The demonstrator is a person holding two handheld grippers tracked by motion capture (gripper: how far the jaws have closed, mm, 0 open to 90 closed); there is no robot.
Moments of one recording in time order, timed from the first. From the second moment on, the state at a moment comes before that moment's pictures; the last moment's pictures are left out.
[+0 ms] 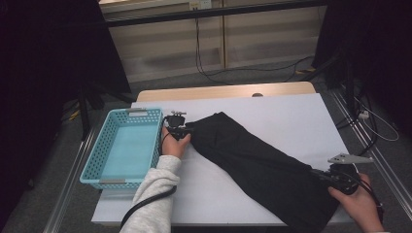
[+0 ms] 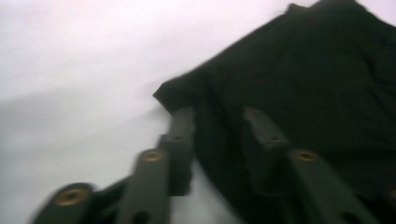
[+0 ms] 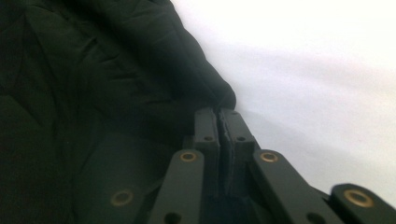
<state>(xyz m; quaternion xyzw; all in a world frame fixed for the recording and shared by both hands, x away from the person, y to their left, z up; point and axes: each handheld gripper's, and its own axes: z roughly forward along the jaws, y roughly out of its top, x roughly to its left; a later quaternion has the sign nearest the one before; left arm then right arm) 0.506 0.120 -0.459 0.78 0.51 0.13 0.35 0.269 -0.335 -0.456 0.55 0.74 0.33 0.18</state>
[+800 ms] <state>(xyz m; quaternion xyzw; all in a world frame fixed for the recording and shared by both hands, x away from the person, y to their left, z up) 0.495 0.140 -0.436 0.75 0.52 0.15 0.37 0.268 -0.331 -0.456 0.53 0.76 0.33 0.18</state>
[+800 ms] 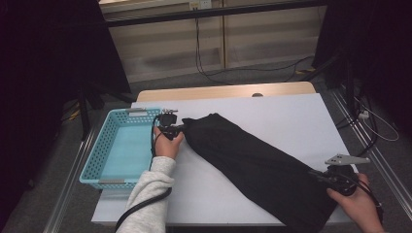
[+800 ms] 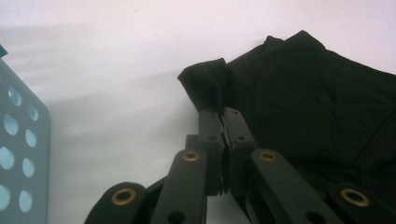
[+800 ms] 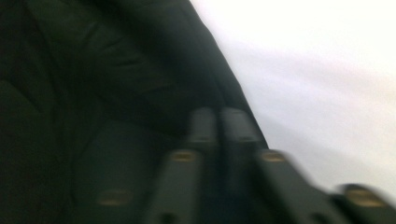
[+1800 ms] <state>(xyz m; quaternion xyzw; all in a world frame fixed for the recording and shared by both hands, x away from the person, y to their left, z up) 0.493 0.142 -0.438 0.75 0.53 0.15 0.36 0.280 -0.326 -0.454 0.52 0.77 0.33 0.18</state>
